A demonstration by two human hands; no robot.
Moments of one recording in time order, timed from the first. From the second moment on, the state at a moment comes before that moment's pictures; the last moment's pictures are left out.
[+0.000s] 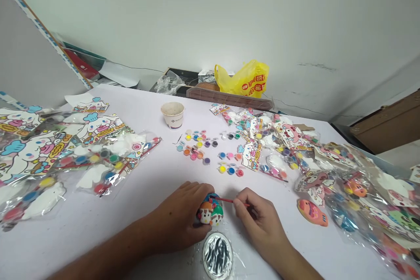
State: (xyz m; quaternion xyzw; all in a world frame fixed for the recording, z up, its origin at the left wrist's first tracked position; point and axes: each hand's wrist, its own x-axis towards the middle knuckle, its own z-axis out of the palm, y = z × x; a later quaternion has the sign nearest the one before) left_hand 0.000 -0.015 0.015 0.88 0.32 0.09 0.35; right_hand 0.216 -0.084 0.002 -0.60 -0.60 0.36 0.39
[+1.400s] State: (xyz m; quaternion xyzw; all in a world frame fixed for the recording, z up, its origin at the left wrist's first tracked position) left_hand 0.000 -0.013 0.020 0.87 0.33 0.07 0.36; right_hand 0.222 -0.086 0.007 -0.61 -0.61 0.35 0.37
